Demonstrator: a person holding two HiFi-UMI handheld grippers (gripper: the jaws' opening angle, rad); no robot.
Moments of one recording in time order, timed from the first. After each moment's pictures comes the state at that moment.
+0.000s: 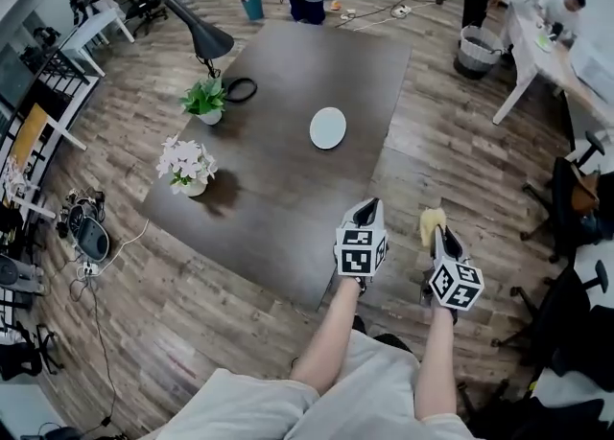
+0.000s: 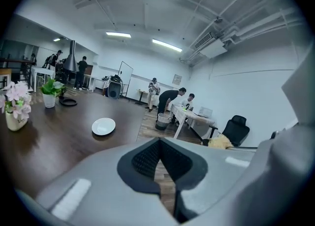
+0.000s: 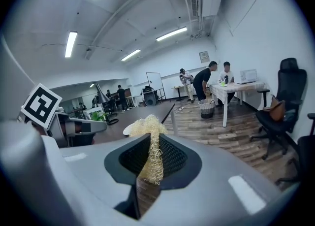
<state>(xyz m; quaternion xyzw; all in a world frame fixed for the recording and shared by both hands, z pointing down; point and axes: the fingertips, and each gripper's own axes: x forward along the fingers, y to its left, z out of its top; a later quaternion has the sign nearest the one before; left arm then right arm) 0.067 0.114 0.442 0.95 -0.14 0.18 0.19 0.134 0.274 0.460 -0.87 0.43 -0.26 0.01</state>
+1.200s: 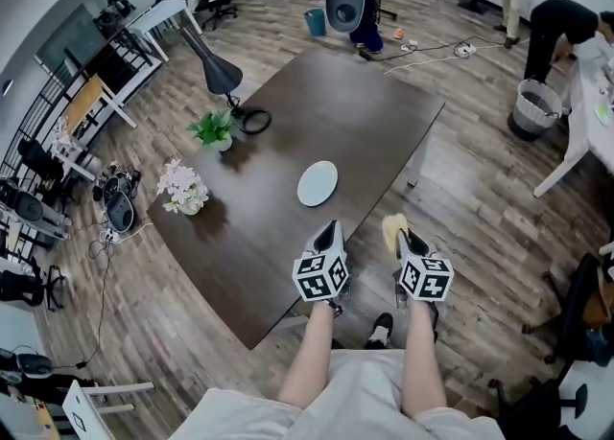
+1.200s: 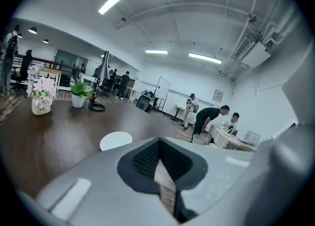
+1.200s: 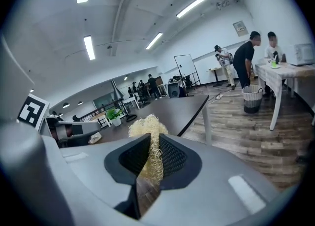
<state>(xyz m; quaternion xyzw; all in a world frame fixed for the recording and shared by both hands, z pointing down) 0.182 0.009 0.443 0.88 -0.39 0.10 0.24 0.325 0.104 0.487 -0.72 0.62 -0.31 -0.01</state>
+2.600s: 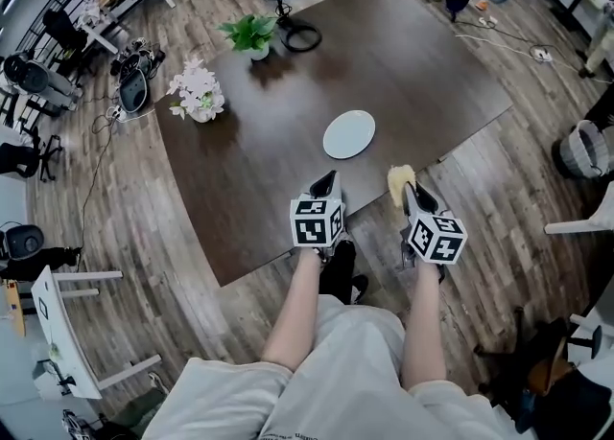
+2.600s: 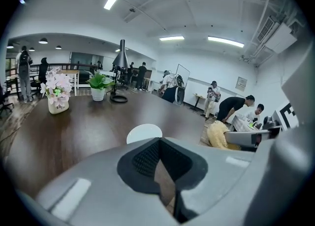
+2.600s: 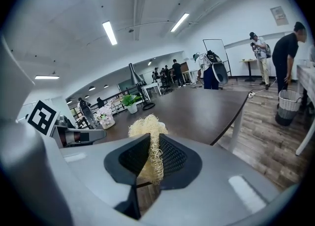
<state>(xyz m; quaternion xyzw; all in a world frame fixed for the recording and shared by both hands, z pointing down) 0.148 -0.070 0.500 0.82 -0.48 0.18 0.26 0.321 -0.020 0.508 -0.60 0.73 -0.31 -0.09</state>
